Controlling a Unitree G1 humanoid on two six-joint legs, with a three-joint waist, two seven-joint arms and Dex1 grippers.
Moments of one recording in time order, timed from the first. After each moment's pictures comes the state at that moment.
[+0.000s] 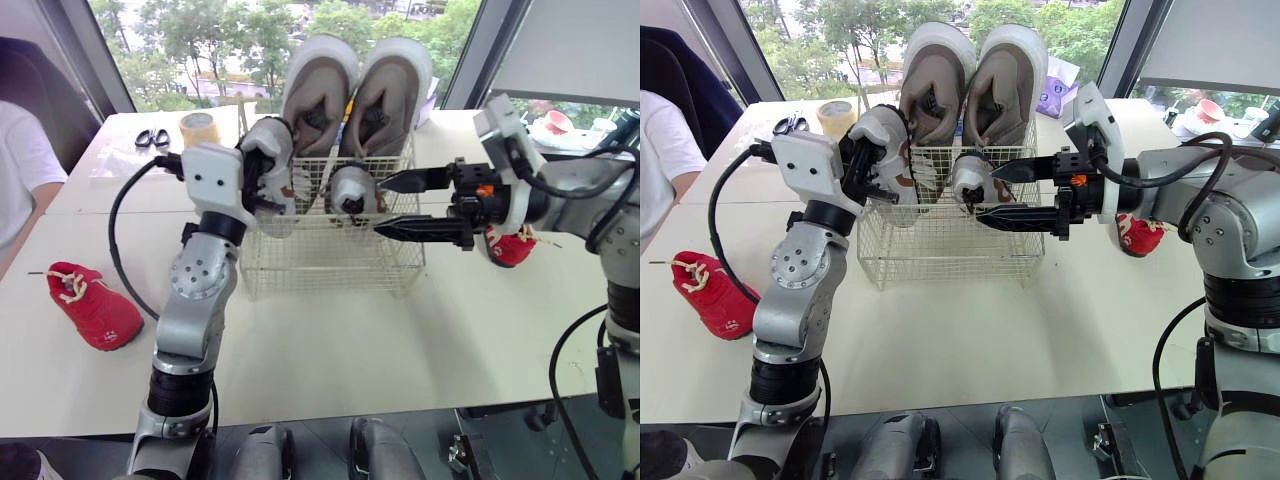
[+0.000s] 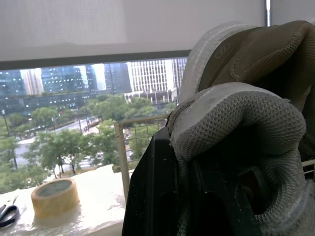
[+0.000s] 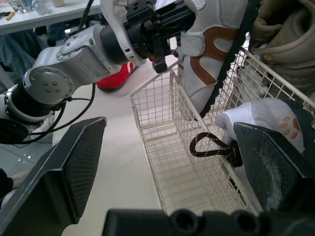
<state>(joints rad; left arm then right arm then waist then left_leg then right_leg) -0.48 0.16 0.00 -0.43 -0.06 0.31 -0.04 -0.87 -0.87 -0.03 -0.20 0.84 0.99 1.05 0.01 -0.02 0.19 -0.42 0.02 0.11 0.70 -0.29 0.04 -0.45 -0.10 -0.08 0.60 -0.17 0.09</state>
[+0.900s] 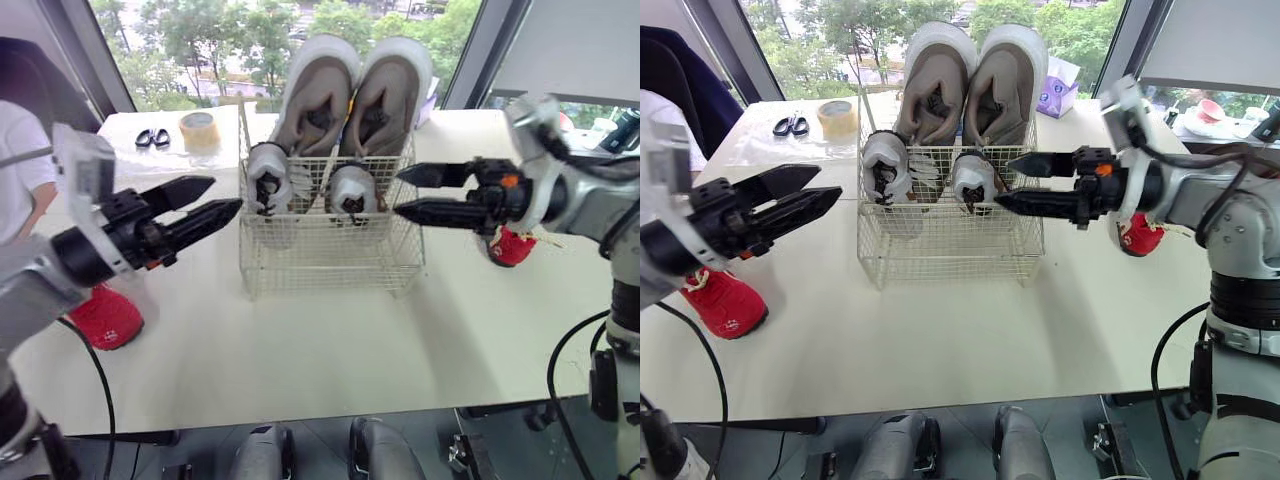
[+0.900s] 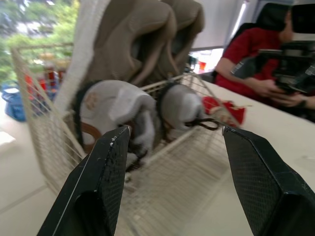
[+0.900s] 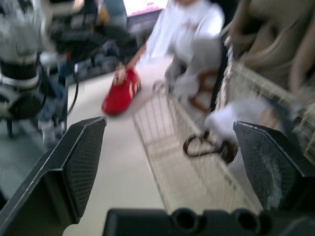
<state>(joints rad) -0.37 0.86 0.65 -0.58 -1.46 1.13 -0.35 -0.84 -0.82 -0.23 -0.10 0.97 1.08 0.99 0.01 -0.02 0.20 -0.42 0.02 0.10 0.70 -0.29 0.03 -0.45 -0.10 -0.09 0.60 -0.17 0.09</state>
